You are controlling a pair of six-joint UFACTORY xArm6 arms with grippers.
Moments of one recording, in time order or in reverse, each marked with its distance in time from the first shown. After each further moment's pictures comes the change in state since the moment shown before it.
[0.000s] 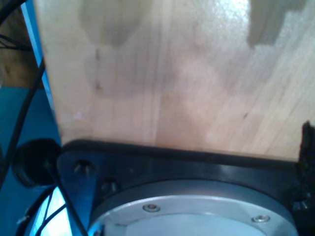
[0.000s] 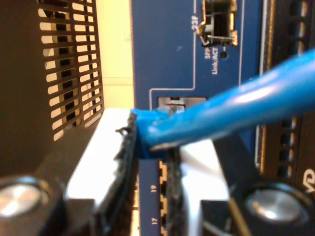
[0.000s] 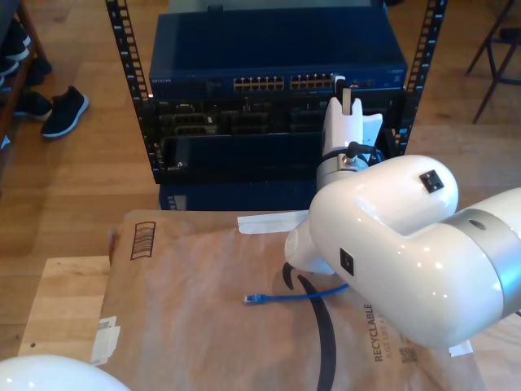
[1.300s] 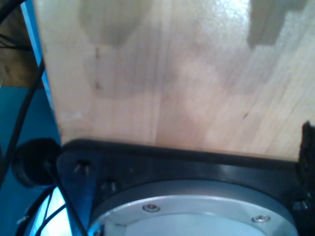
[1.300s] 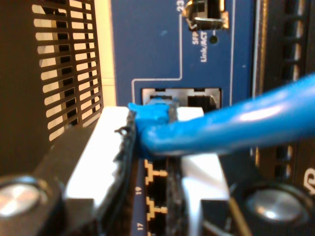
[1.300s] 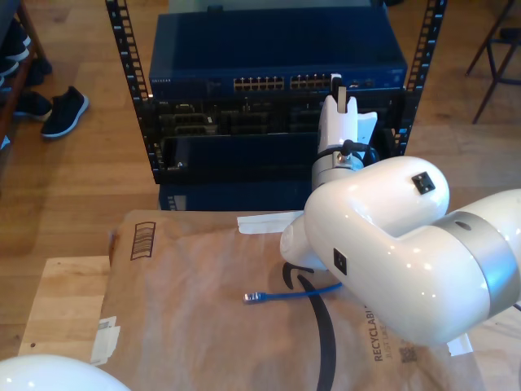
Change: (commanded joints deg) left arm 0.0 0.0 0.0 0.0 0.0 0.0; right arm -0.1 2.5 -3.6 0.0 0.5 0.0
